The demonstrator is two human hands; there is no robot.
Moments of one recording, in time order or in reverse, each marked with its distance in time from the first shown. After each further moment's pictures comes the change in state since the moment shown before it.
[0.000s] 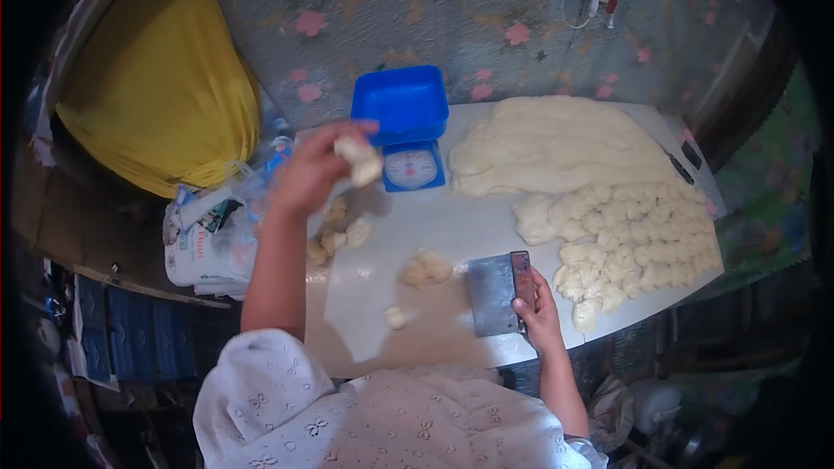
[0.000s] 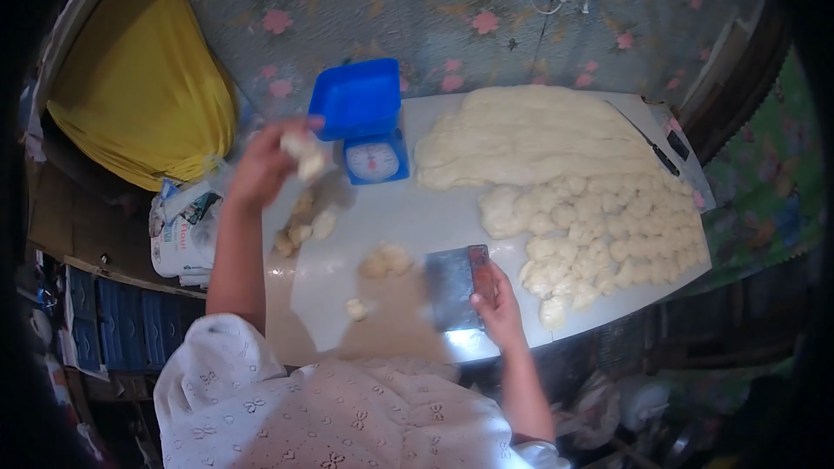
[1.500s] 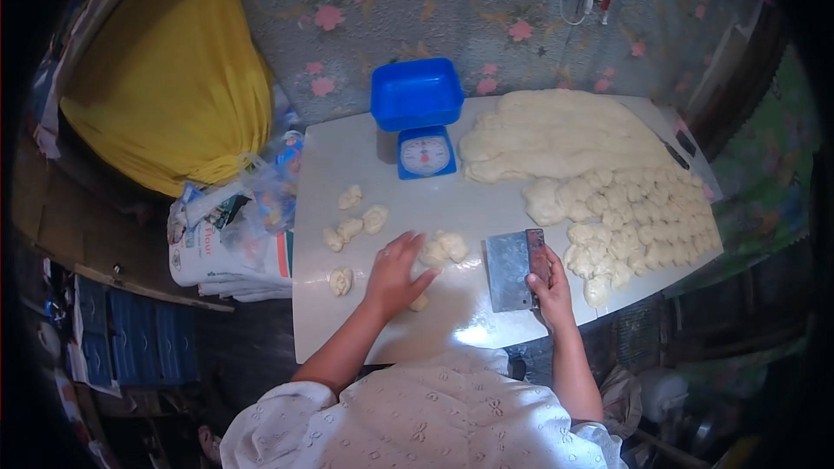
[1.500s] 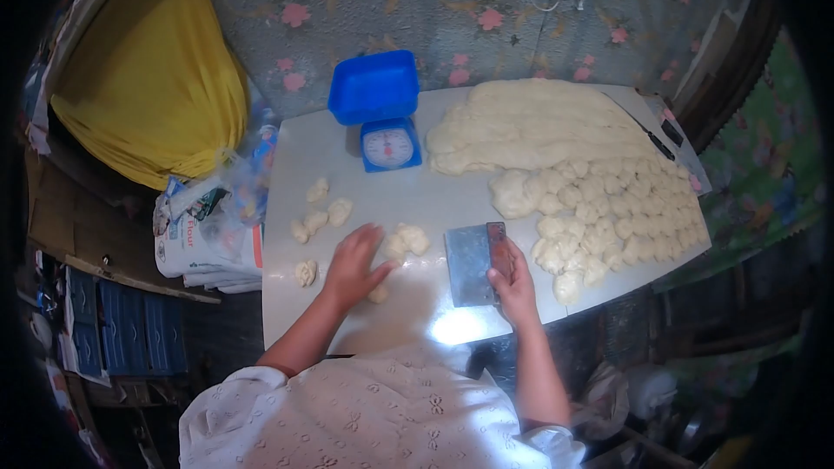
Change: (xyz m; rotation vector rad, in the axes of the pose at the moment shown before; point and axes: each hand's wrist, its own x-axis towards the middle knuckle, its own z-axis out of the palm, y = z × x) left_hand -0.129 -0.137 0.048 1.155 -0.017 0.050; right_hand 0.002 0.012 0.003 -0.077 0.035 -0.122
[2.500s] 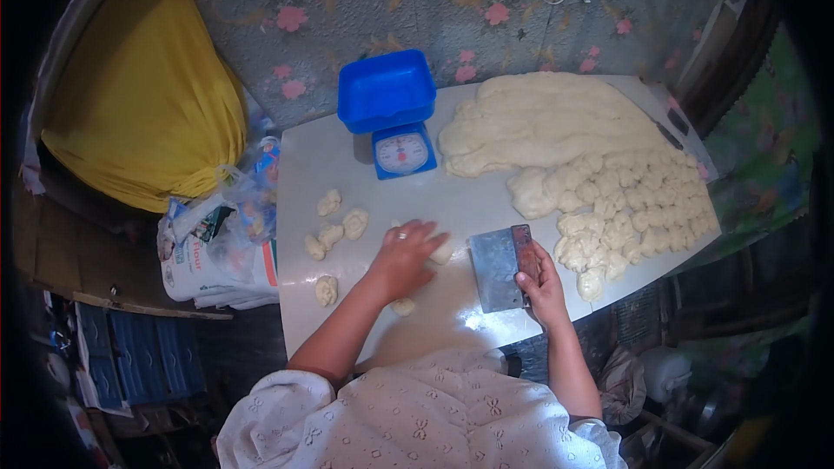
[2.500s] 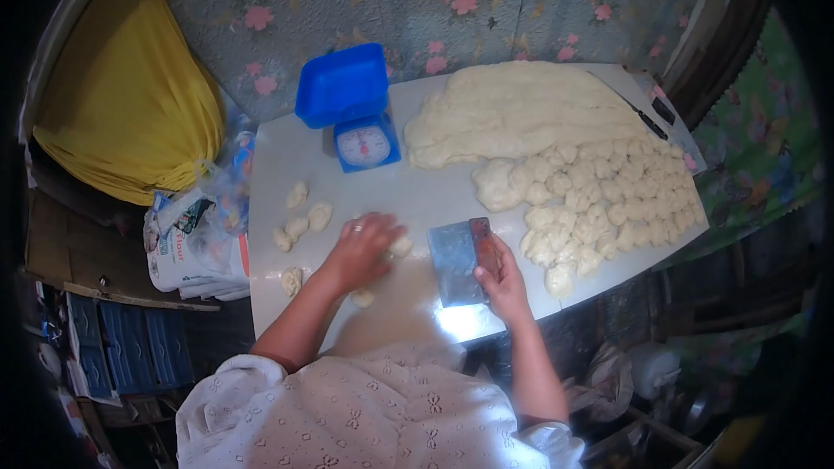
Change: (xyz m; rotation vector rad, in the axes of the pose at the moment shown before) left_hand 0.043 0.015 0.005 0.177 -0.082 0.379; right_hand -0.002 -0.011 0.003 -0.020 0.013 0.058
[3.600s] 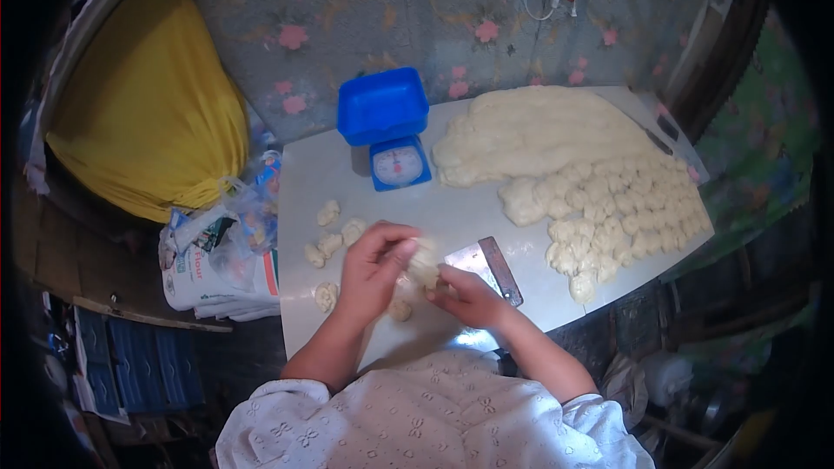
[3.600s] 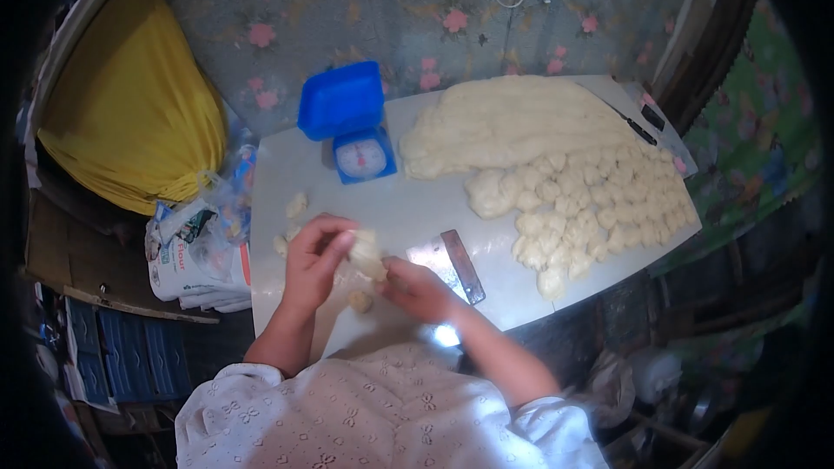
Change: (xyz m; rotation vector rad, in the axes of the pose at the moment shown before) left_hand 0.001 0.050 -0.088 -1.118 0.428 -0.309; right_hand 0.020 -0.046 0.095 -0.433 -0.563 -0.085
